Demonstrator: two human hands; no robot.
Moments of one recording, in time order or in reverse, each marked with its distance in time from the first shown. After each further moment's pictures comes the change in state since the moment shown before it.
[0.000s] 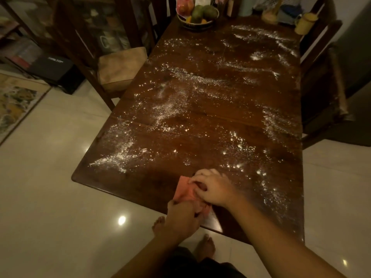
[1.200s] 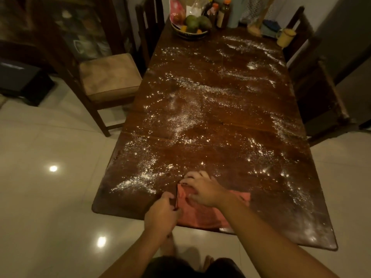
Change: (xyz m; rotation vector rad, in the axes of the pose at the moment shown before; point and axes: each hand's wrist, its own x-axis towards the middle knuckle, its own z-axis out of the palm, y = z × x) left_hand 0.020 -0.187 -0.099 -0.282 0.007 -0.257; right_hand 0.111 -0.133 0.024 -0.063 -0.089 0.148
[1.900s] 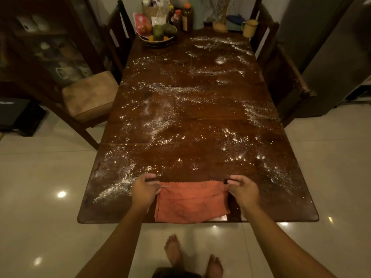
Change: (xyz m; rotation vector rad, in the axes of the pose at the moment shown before) left_hand 0.035 0.045 0.001 -0.640 0.188 -0.072; right_hand -0.123 0.102 0.037 1.405 0.858 0.804
